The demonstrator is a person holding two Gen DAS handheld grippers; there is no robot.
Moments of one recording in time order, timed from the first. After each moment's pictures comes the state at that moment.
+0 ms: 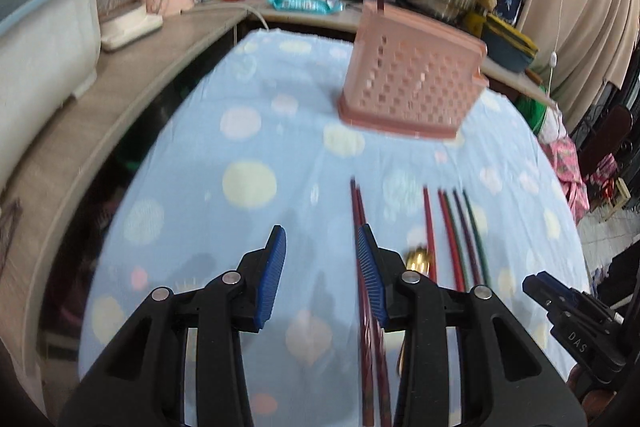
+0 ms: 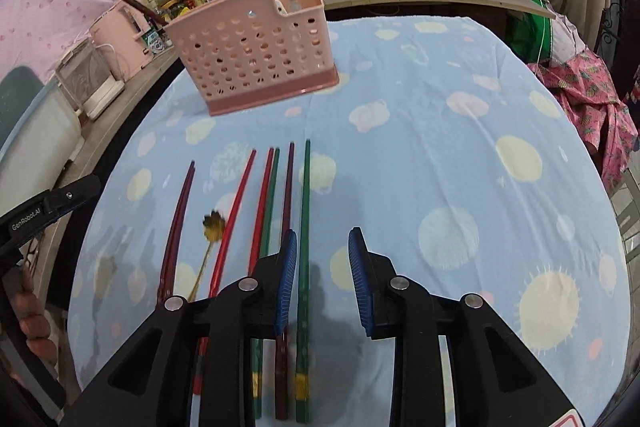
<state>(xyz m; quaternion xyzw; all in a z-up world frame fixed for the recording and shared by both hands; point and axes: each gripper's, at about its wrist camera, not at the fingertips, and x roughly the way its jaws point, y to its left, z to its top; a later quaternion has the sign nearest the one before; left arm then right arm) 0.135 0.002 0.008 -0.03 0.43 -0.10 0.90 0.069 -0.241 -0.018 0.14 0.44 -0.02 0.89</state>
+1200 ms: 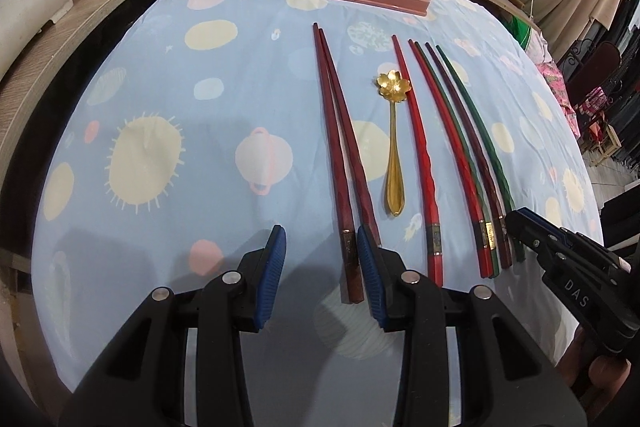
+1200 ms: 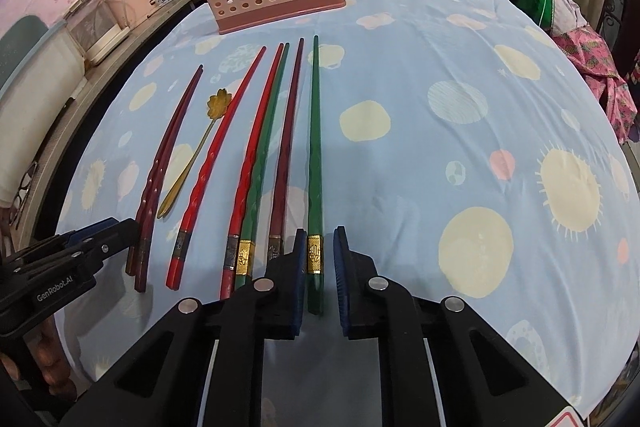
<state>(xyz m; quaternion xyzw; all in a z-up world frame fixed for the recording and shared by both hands) 0.066 -0.017 -0.053 0.00 0.51 -0.14 0.85 0.020 -0.214 -0.057 0.12 0.48 -0.01 0.87</state>
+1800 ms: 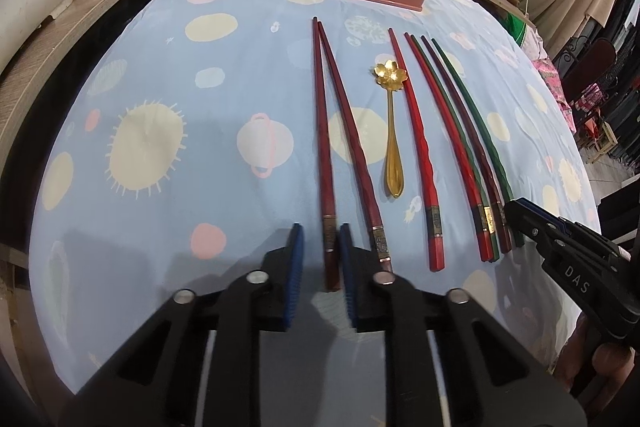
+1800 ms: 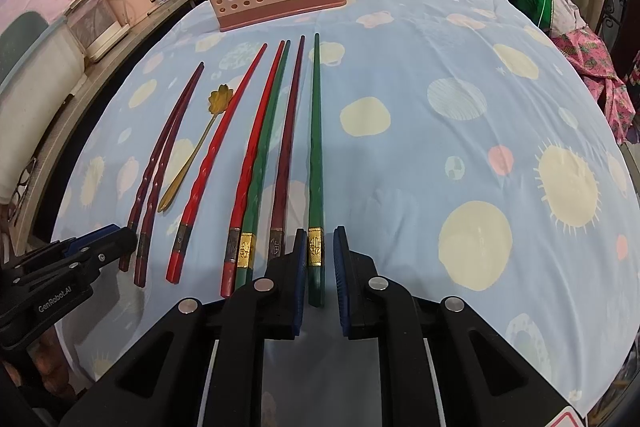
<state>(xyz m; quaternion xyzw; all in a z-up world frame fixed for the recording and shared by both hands) 0.059 -0.012 -0.056 0.00 0.51 -0.15 0.85 0.019 -0.213 -0.058 0.12 0.48 -0.02 0.87</state>
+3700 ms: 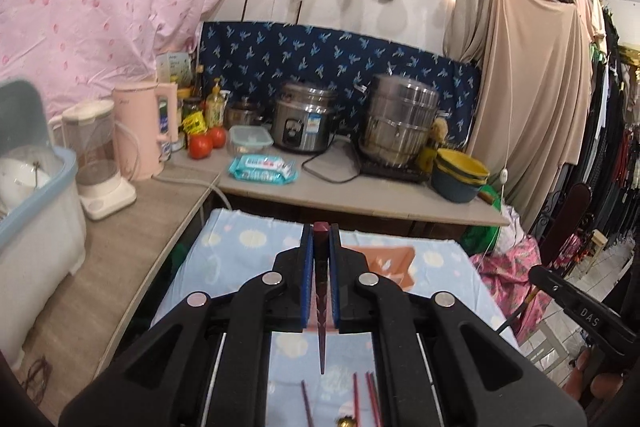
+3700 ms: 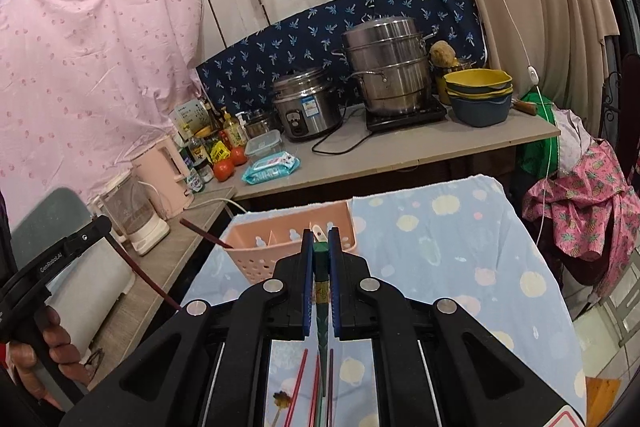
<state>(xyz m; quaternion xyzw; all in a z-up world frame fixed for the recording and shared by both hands) 0.183 -0.016 0.200 -0.07 0.20 -0.15 0.97 0.123 -0.286 0.172 0.17 0.21 0.00 0.96</state>
